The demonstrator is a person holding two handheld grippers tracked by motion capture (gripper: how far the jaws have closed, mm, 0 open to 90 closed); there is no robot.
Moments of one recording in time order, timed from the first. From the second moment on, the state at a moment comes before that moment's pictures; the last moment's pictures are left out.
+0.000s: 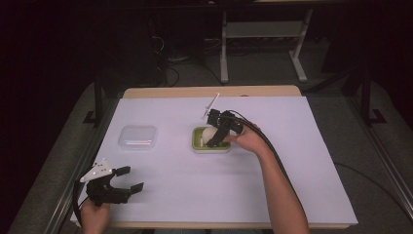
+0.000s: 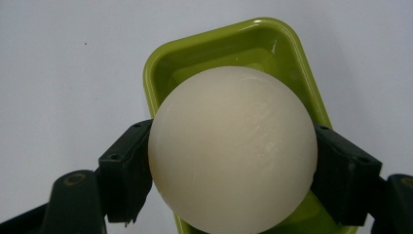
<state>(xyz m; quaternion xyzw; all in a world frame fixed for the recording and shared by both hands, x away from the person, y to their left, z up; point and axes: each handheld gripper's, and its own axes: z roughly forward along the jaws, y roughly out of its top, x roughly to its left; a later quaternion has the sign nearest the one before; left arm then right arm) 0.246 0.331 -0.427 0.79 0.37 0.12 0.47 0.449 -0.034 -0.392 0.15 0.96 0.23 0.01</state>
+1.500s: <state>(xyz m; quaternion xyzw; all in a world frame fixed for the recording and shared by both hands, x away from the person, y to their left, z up) 0.246 0.330 -0.427 0.79 0.37 0.12 0.47 0.454 -0.031 -0.398 0.16 0.96 0.23 0.01</state>
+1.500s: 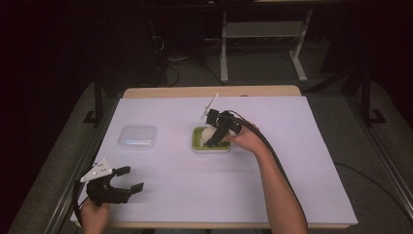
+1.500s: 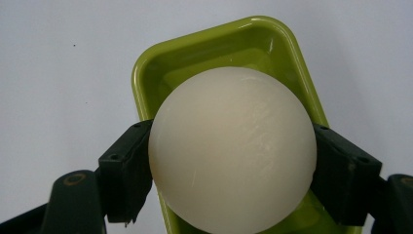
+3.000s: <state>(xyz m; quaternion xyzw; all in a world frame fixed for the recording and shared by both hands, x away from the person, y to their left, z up) 0.246 0.328 -0.427 0.79 0.37 0.12 0.47 0.451 -0.042 -0.384 0.17 0.95 0.26 0.00</state>
